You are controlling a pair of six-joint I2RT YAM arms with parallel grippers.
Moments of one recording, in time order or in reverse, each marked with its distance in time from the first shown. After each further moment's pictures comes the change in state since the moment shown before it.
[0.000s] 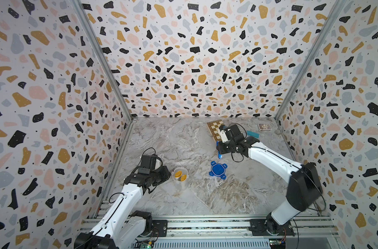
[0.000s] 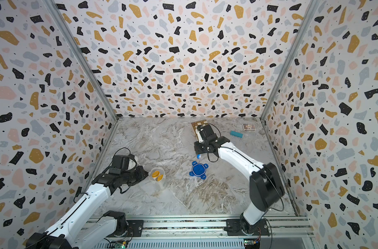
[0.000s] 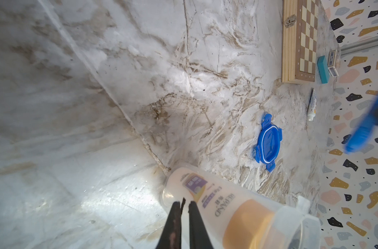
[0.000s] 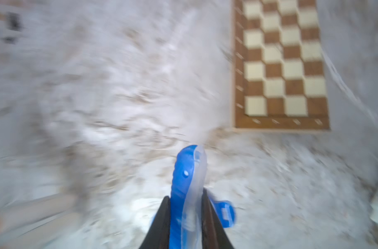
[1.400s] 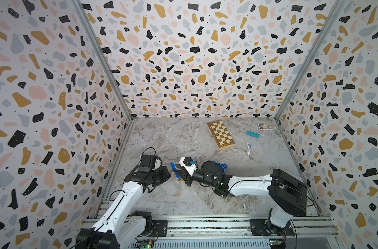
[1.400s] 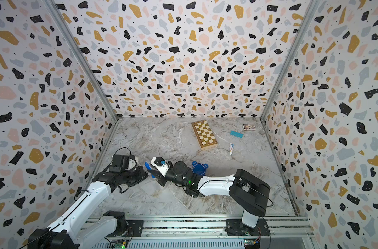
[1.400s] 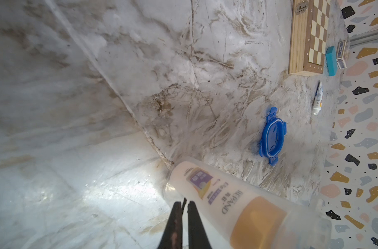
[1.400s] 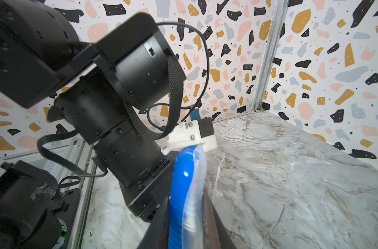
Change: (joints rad) left arm 0.023 0.035 0.014 -0.035 0.035 0.027; right arm 0.490 0.139 -0.407 1.256 -0.023 -0.254
